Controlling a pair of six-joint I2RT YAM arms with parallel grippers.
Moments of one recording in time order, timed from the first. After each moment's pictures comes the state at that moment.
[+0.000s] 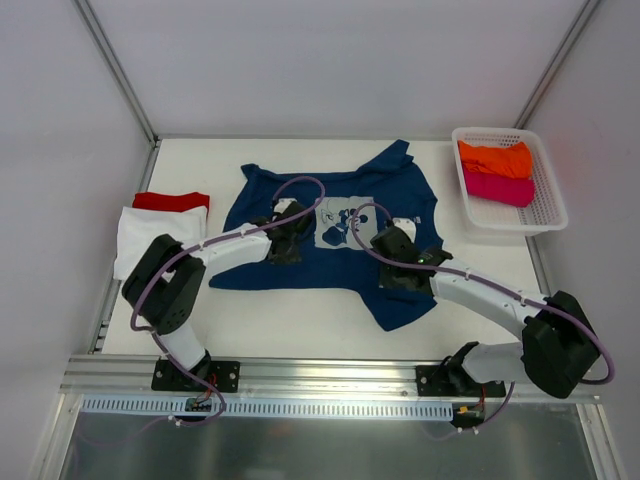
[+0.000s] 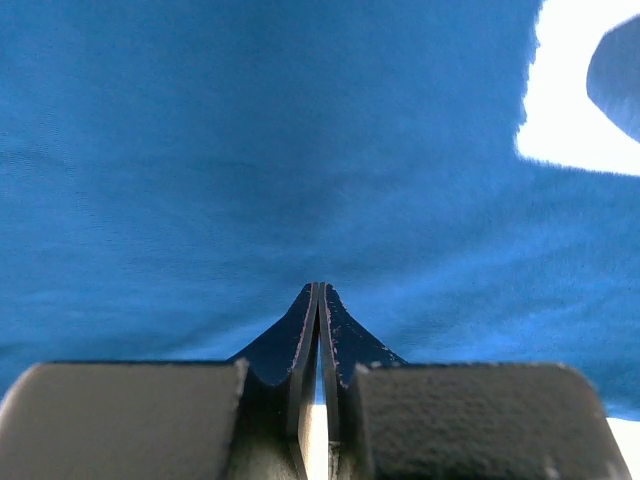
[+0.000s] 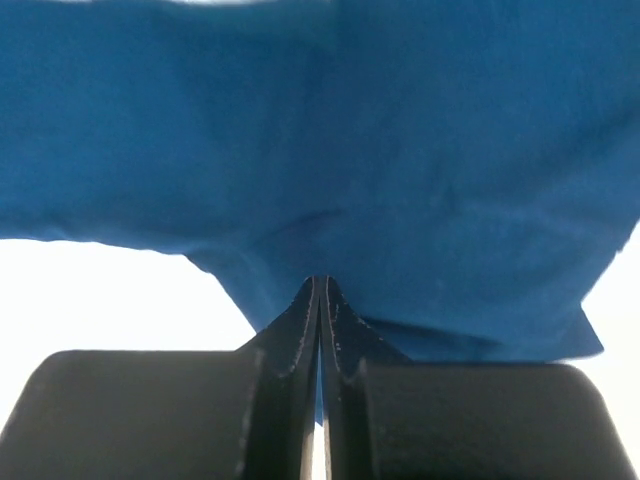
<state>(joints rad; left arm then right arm) -0.66 1.66 1.04 -0.50 -0.34 -0.64 0.73 1.30 0.79 -0.54 0.29 0.65</state>
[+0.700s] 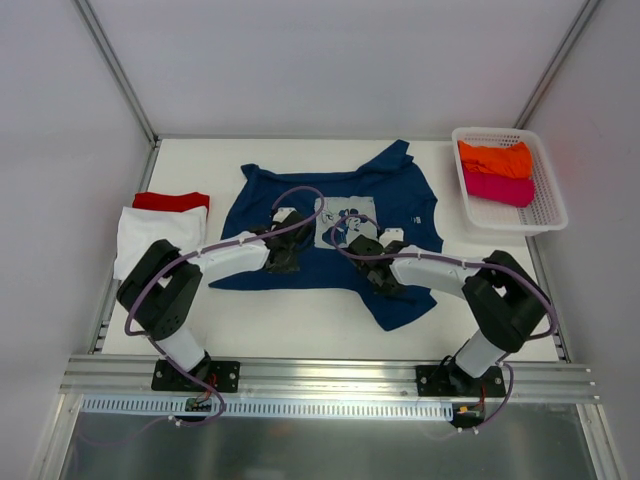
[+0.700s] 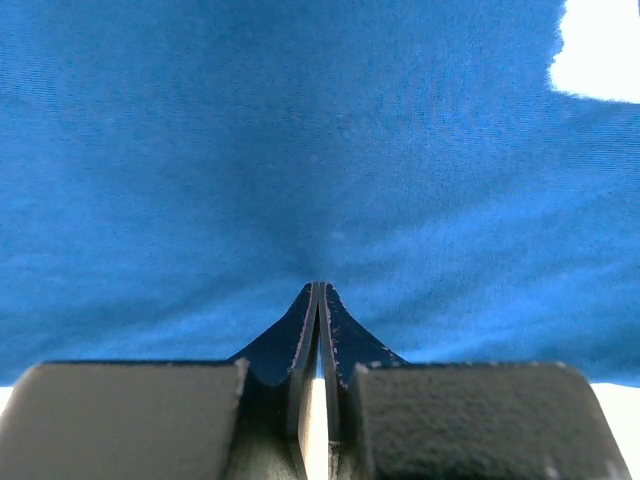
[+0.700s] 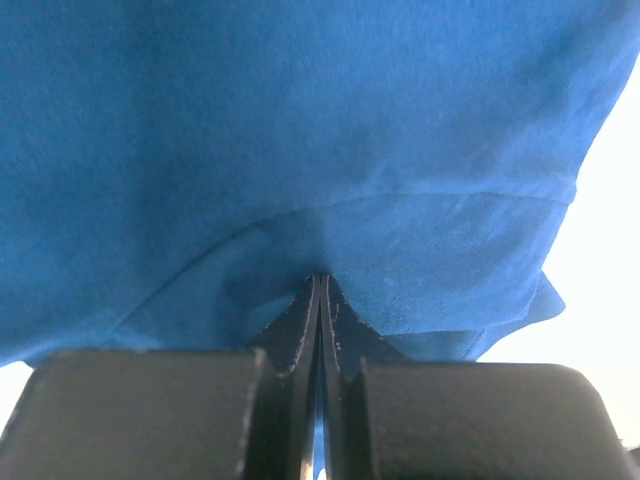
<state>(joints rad) -0.71 1.66 0.97 -0.49 -0.33 -0.67 0.82 1.62 0.89 -0.71 0.53 0.84</state>
